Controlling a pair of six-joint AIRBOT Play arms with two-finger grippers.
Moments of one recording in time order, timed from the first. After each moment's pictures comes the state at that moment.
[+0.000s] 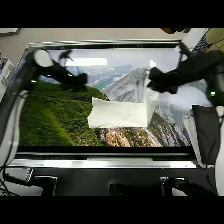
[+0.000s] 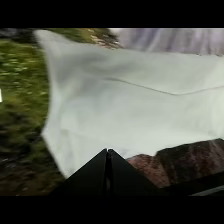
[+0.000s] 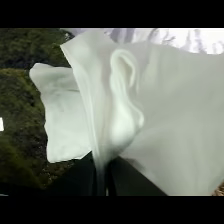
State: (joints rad) left arm -0.24 -1.67 1.91 1.23 -1.49 -1.88; right arm 0.15 -1.35 1.59 1.98 -1.30 -1.21
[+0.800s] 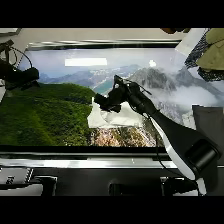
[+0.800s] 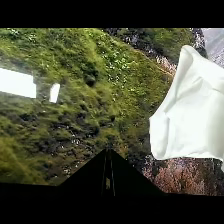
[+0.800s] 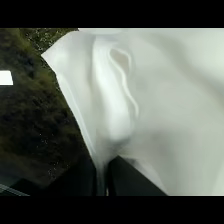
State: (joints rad) left arm 0.04 -1.49 1.89 1.37 -1.68 -1.81; right arm 0.60 -1.70 1.59 1.98 -0.95 -0.93
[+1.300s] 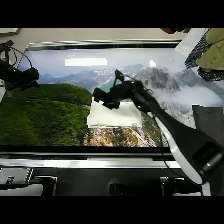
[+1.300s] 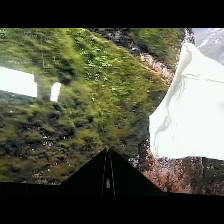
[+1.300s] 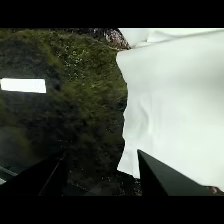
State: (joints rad) left arm 0.04 -1.49 1.89 1.37 -1.68 -1.81; right arm 0.56 -1.63 1.59 2.06 -0.92 -0.99
